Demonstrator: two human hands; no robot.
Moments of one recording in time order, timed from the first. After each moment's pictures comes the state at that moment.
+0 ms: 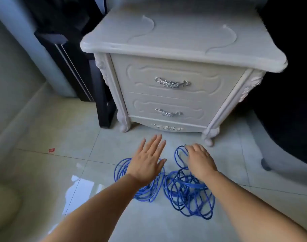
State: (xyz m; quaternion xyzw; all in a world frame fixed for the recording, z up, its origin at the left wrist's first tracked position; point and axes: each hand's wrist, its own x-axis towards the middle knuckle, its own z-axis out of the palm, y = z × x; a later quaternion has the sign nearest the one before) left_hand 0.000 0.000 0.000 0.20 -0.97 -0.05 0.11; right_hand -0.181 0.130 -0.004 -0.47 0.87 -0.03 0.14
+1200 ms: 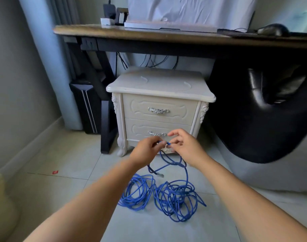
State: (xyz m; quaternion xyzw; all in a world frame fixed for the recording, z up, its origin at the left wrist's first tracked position) left_hand 0.044 0.080 0.182 0.25 -0.87 -0.38 0.17; right_hand -0.074 0.199 0.202 -0.42 0.75 -0.46 0.21
